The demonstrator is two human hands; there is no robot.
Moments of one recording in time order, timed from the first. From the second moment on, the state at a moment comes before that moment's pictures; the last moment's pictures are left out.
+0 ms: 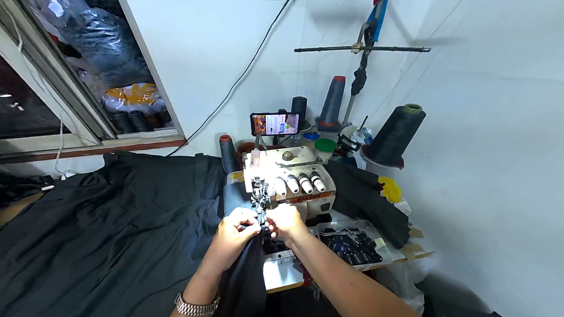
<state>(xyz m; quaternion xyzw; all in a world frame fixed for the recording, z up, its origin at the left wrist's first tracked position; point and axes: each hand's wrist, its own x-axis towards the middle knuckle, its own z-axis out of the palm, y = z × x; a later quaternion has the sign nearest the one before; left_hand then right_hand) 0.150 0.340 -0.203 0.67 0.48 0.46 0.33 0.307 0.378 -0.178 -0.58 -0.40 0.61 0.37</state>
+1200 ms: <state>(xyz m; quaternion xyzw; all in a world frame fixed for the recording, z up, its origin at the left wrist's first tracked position) 0.158 0.326 -0.220 0.76 0.50 0.39 0.11 0.295 0.358 -0.224 -0.53 -0.51 0.42 0.53</state>
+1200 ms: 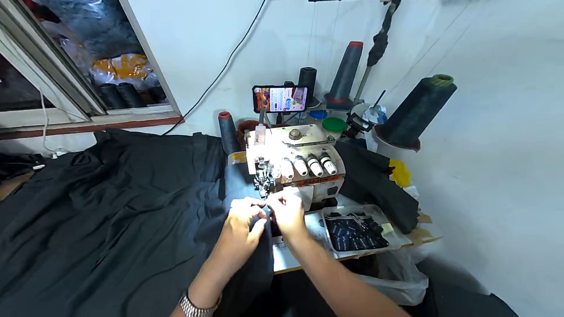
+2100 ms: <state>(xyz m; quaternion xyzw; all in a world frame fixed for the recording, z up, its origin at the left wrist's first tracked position) 0.013 0.220 -0.237 0.57 0.80 0.12 0.14 0.288 0.289 -0.321 -0.44 -0.61 0.25 0.61</state>
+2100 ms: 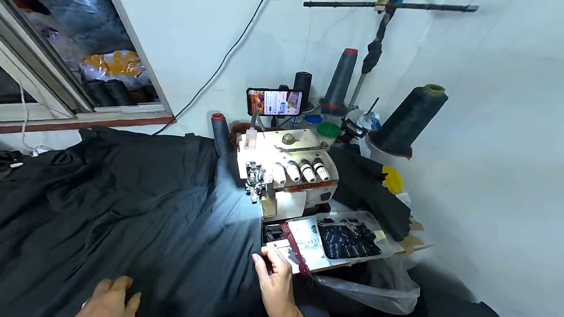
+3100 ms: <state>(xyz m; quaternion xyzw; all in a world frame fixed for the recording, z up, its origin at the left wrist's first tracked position) -0.051 0.236 -0.290 0.57 0.74 0.35 0.01 0.333 0.198 -0.398 -0.50 -0.63 0.42 0.42</state>
